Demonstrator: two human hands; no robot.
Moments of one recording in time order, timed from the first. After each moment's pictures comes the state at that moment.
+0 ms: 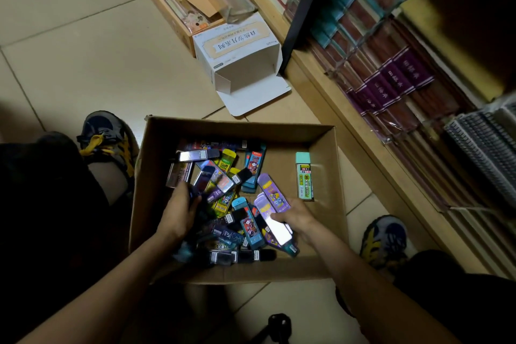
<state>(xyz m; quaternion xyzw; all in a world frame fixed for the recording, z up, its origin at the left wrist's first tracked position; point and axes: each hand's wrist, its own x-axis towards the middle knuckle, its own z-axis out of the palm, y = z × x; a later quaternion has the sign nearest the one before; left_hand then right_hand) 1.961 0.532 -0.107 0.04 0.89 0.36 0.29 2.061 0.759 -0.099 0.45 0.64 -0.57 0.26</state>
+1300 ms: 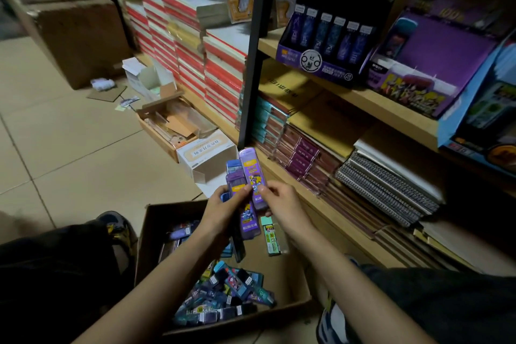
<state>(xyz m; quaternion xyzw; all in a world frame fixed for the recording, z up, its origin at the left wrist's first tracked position) 1.985 0.647 0.121 -0.01 0.52 0.77 0.37 2.050 0.752 0.156 0.28 0.76 -0.58 -0.08</state>
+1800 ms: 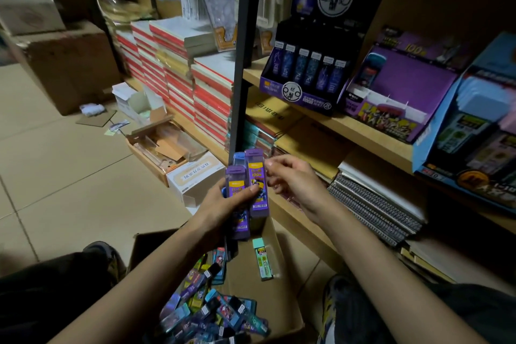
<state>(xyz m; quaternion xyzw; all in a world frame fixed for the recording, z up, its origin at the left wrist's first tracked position) 1.956 0.668 0.185 0.13 0.57 0.71 0.40 2.034 0.811 0.234 0.25 0.69 -0.67 -0.10</state>
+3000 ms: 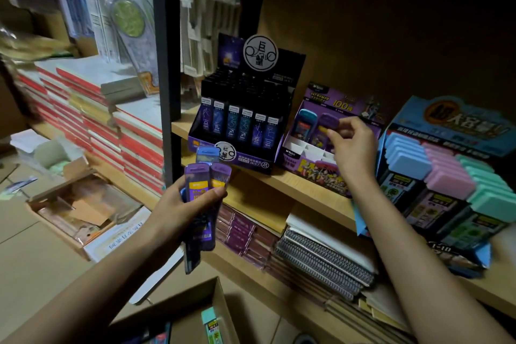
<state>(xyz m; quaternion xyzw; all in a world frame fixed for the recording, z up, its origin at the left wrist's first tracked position) 1.905 0.760 0.261 0.25 0.58 0.69 0.35 2.042 1.008 0.329 0.39 0.75 -0.26 -0.47</state>
